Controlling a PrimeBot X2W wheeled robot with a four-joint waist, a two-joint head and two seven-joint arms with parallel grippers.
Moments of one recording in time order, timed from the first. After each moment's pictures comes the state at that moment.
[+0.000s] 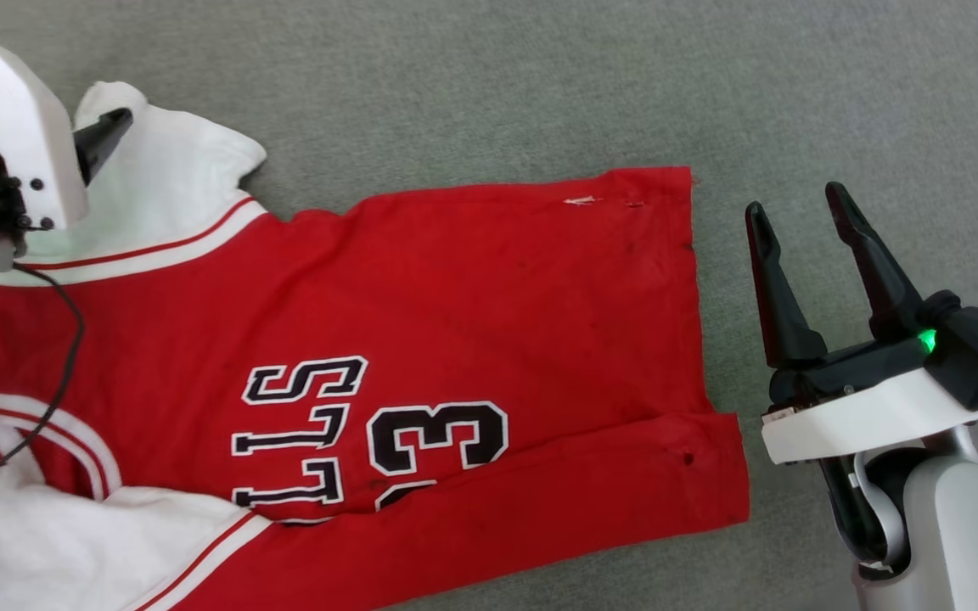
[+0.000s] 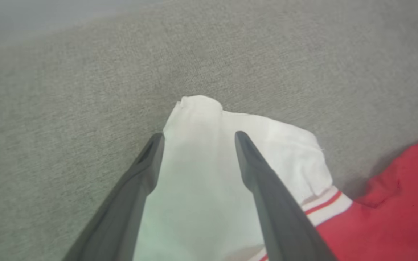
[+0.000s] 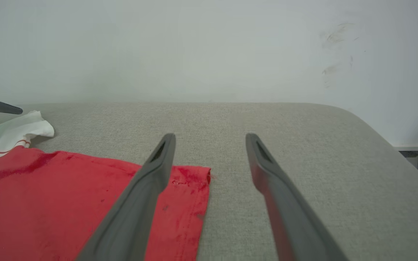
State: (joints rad) left arm -0.92 0.69 -0.40 0.36 -0.83 -0.02 0.72; right arm -0.26 -0.06 0.08 -0.11 0.15 0.13 -0.06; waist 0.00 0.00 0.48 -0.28
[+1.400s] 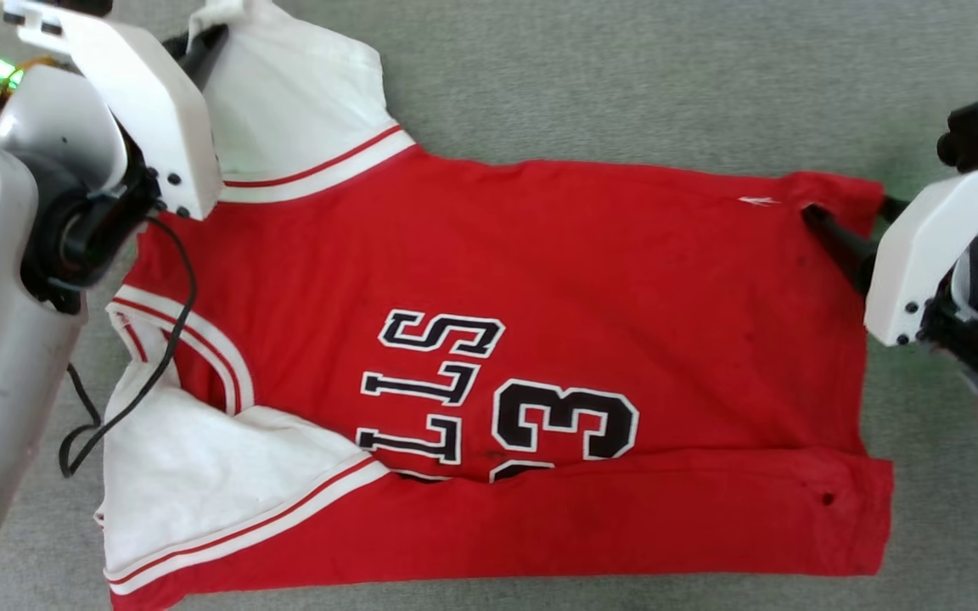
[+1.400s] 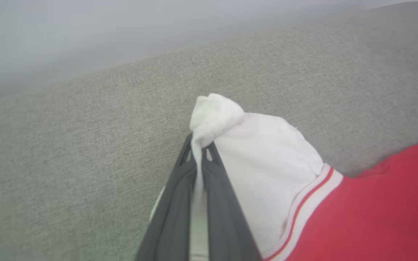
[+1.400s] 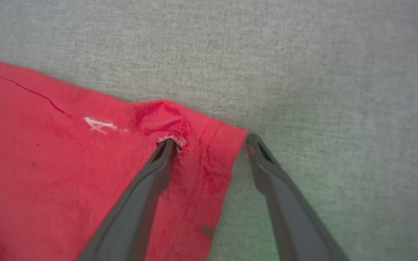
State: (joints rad) left arm -0.94 0.59 -0.48 0.22 -0.74 0.01 0.53; right arm -0.57 -0.25 0.04 0.11 0.39 0.13 0.79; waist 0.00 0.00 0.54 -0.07
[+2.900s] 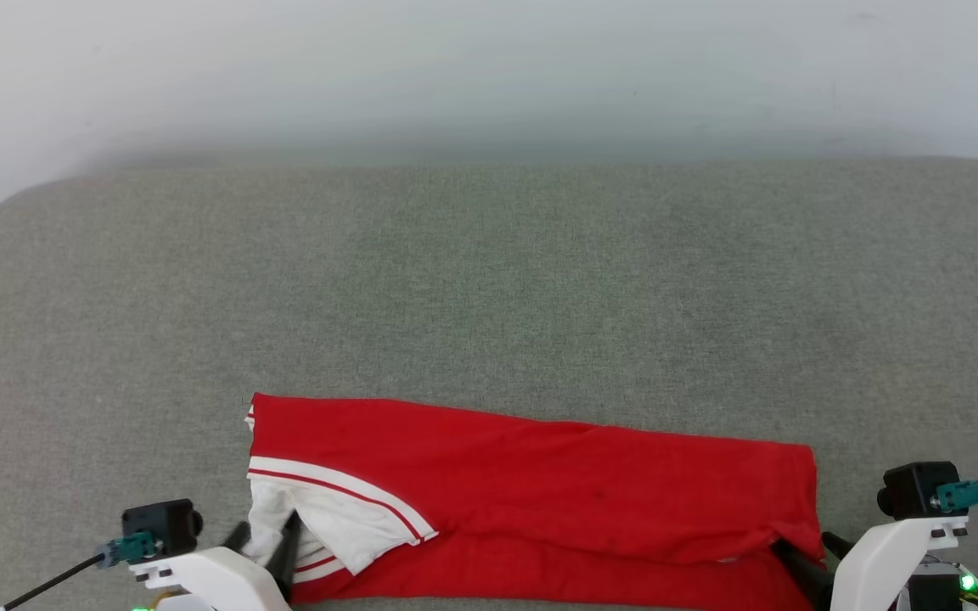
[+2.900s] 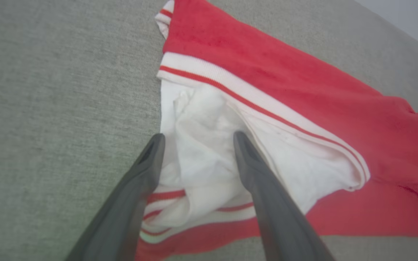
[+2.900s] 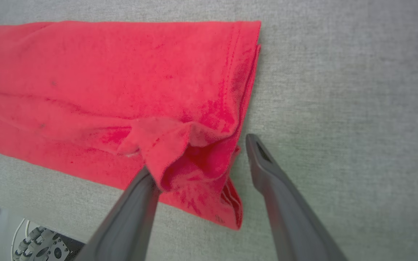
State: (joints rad) left arm -0.05 0.42 -0.41 0.24 -0.90 0.17 0.08; right arm 0.03 -0.21 0.01 0.10 0.44 0.13 0.62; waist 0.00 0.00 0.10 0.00
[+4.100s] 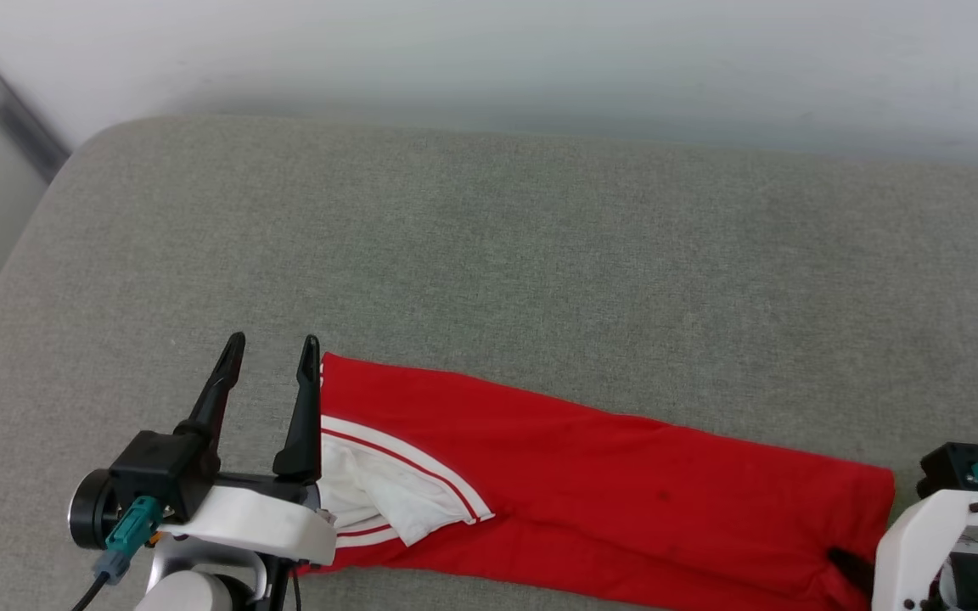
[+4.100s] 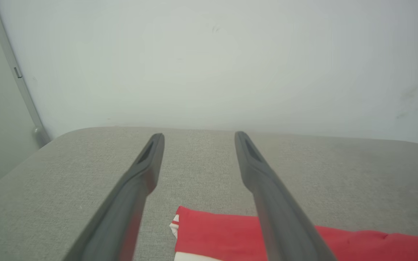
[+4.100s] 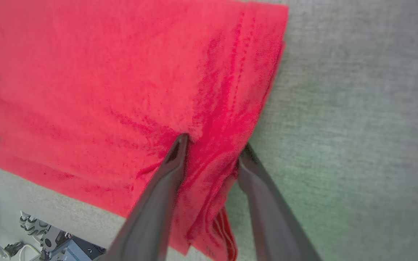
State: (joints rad) left arm -0.14 0.45 -0.44 -0.10 -0.55 0.31 -0.24; right arm -0.01 -0.23 -0.07 0.15 0.45 0.13 0.85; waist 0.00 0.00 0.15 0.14
